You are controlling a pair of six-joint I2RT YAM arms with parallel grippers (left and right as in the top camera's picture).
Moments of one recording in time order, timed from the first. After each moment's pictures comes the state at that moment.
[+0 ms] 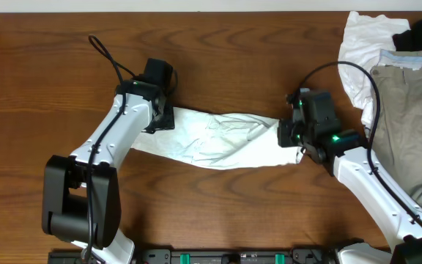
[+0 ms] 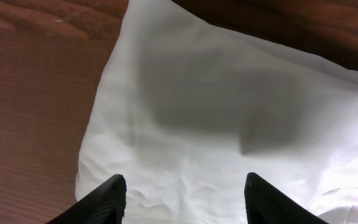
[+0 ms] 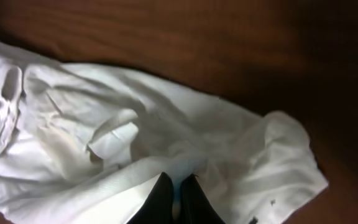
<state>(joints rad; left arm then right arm) -0.24 1.77 1.24 -0.86 -0.17 -0.33 0.30 1.40 0.84 -0.42 -0.09 0.25</state>
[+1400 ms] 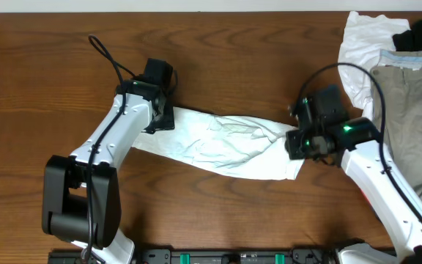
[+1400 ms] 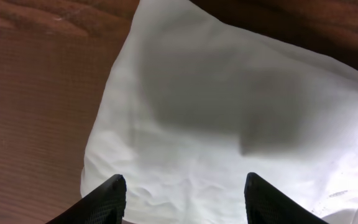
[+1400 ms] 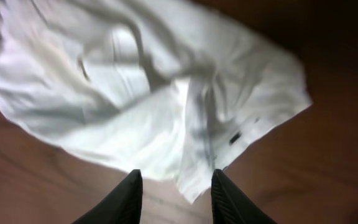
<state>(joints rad) -0.24 1.77 1.24 -0.87 -0.17 -0.33 0.28 1.38 0.98 -0.88 -0.13 0.15</state>
